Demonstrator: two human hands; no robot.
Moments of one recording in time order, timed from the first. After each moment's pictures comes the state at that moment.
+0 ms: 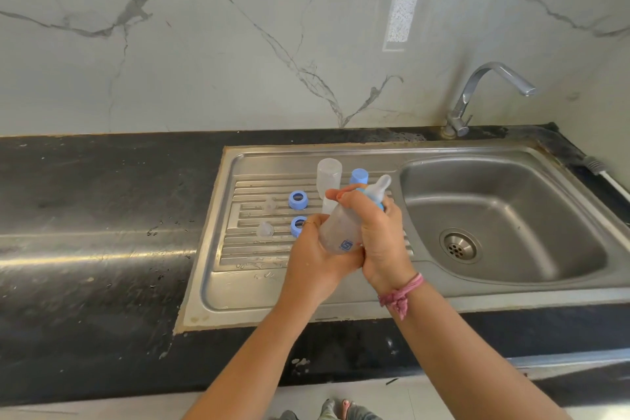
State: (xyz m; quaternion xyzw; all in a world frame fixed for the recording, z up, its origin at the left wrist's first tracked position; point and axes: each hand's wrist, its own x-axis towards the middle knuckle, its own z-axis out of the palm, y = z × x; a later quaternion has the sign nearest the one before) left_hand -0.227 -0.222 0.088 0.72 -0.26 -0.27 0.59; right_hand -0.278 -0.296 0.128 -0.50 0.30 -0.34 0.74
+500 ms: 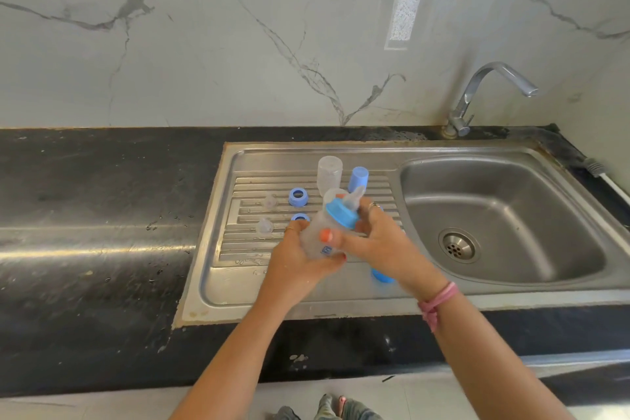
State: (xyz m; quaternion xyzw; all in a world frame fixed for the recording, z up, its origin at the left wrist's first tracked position) left_hand -0.203 -0.202 0.065 0.77 -0.27 -0.26 0.52; right_hand -0.304 -0.319 0.117 -0.73 0.23 -0.11 0.64
